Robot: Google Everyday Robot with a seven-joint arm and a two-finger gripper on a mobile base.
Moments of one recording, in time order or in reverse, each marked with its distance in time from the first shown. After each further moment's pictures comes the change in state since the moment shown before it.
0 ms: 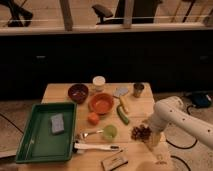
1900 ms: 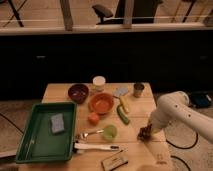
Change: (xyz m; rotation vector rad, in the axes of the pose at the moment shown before) arm -0.001 -0.010 -0.055 0.050 0.010 0.007
